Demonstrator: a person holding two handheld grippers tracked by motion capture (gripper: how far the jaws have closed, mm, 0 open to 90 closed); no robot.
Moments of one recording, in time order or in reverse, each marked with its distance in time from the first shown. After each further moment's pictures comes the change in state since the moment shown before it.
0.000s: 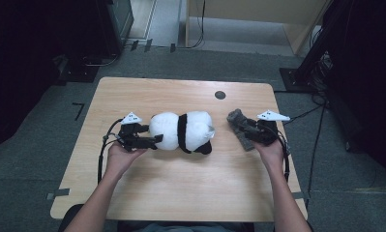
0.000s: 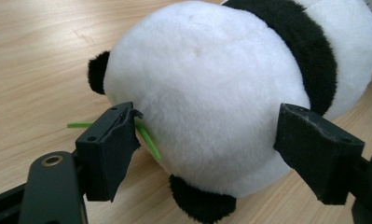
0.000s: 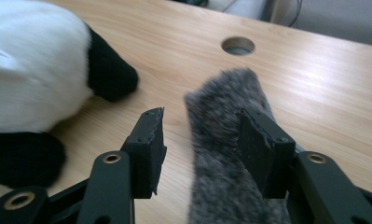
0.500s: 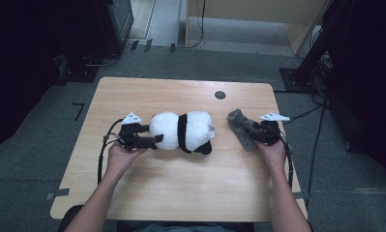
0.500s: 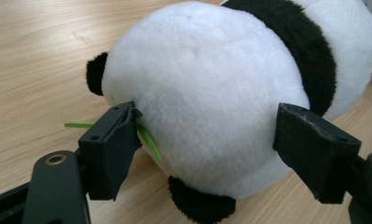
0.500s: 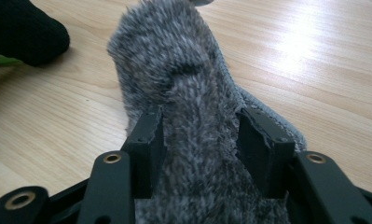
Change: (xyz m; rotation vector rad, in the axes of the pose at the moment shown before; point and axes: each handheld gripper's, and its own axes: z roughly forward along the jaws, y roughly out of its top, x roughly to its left) left arm 0.002 0.000 0.002 -0.006 -0.013 -0.014; right arm -0.033 -0.024 0.022 0.088 -0.080 0.038
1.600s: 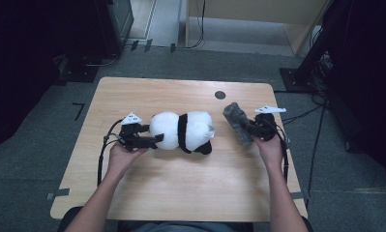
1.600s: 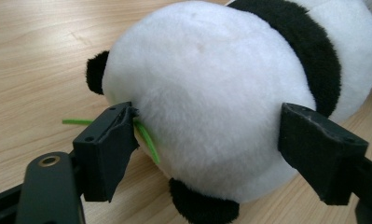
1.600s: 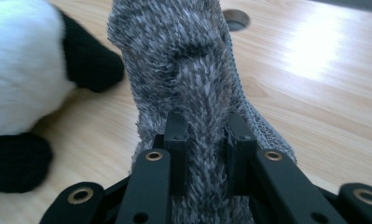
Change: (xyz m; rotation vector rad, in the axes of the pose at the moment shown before) left arm 0.005 -0.007 0.006 -0.031 -0.018 -0.014; right arm 0.034 0.039 -0.022 0.030 0.065 -0.014
